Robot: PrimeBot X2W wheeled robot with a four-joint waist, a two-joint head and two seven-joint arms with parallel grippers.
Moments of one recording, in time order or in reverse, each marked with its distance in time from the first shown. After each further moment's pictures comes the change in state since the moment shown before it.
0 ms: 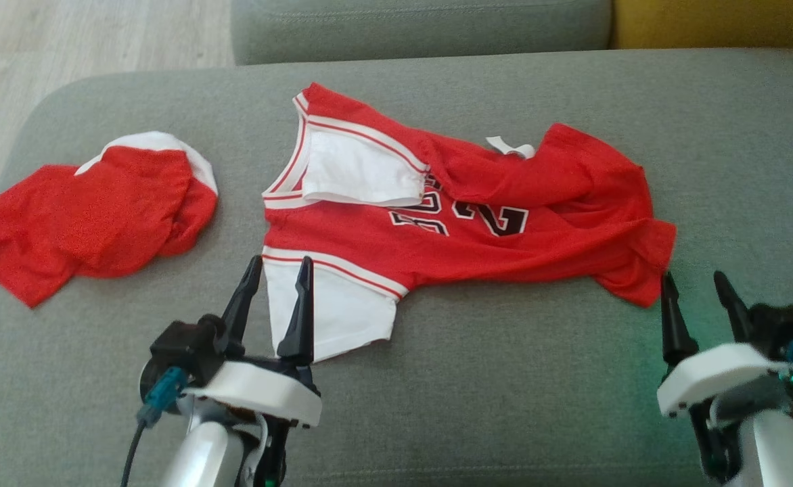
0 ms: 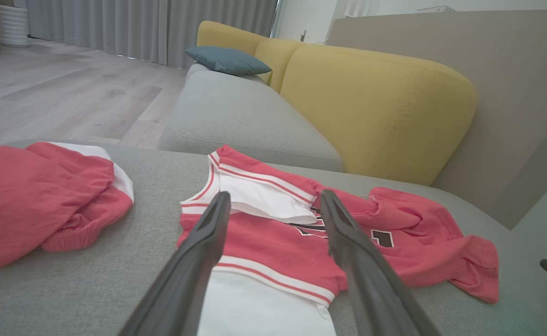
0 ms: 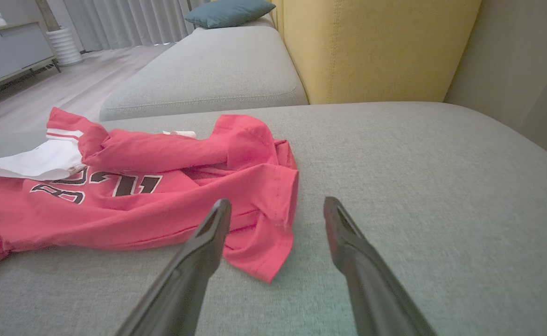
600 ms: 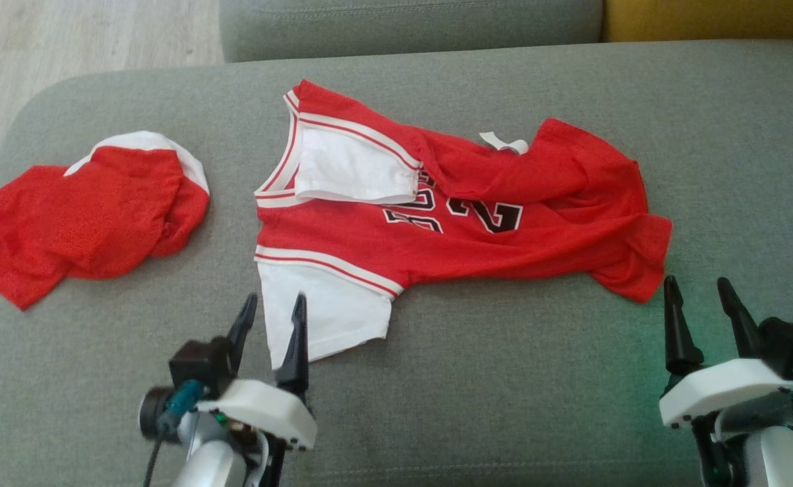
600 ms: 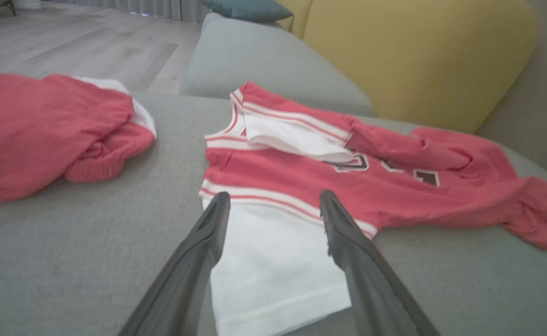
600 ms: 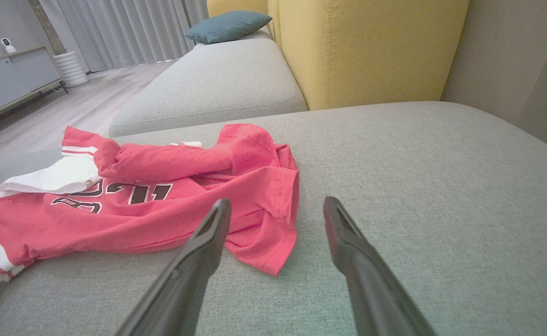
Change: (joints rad) left arm 0.007 0.000 -0.001 0.101 0.032 0.031 0.000; right arm 0.089 0.018 0.010 -0.127 0.061 0.000 -0.001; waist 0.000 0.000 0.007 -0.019
